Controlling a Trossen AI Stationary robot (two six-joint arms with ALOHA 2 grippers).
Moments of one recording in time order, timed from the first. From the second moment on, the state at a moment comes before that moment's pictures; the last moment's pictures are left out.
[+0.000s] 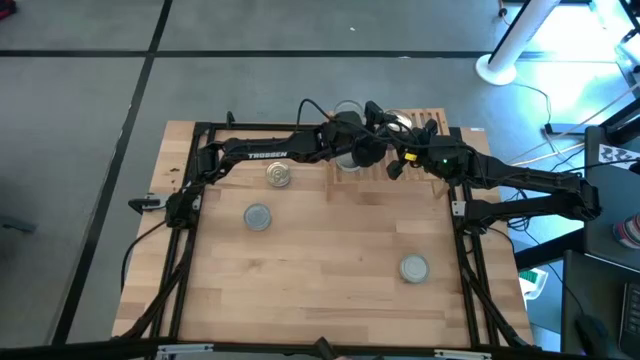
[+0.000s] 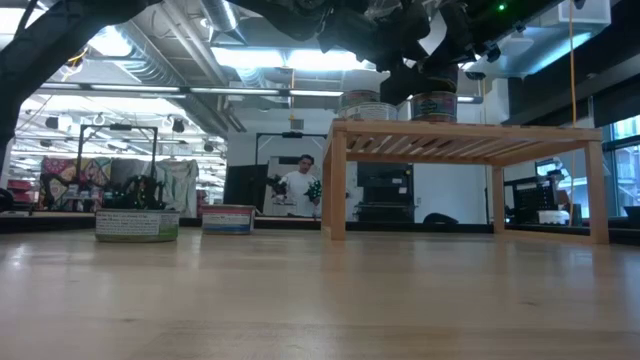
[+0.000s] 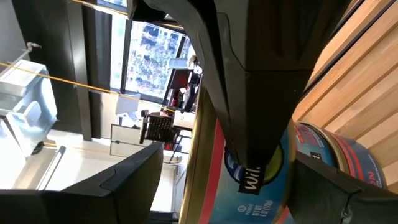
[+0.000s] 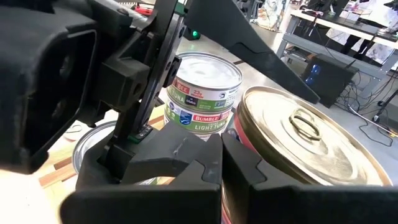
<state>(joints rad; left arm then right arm) 0.25 2.16 1.93 0.09 -0.26 1.25 -0.24 0.95 0.84 -0.19 0.50 -0.01</state>
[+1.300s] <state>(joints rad) 0.22 2.16 1.93 0.09 -0.32 1.28 -0.35 0.94 0.84 -0.18 0.32 -0.01</state>
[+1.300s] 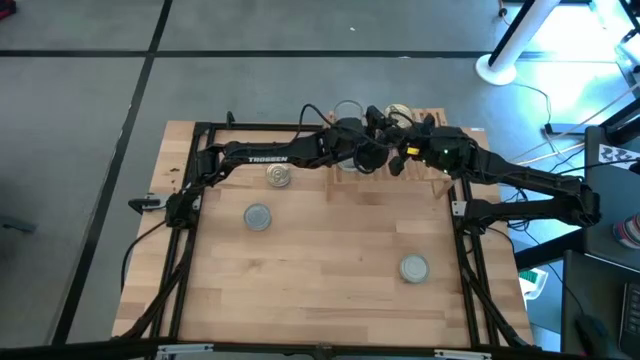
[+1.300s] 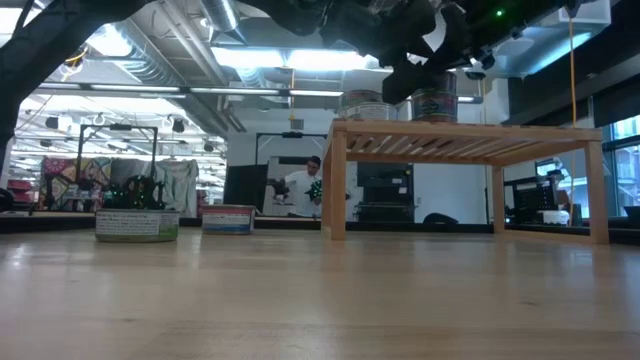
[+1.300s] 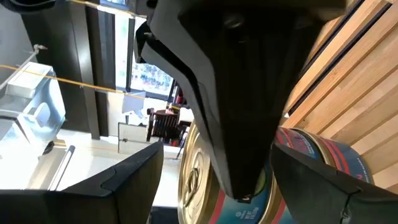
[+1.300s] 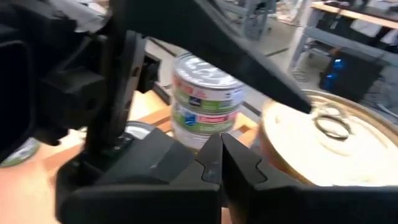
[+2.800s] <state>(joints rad) -0.12 1.82 1.93 -0.87 -0.97 0.31 -0.35 0.76 0.84 -0.29 -0.27 0.05</state>
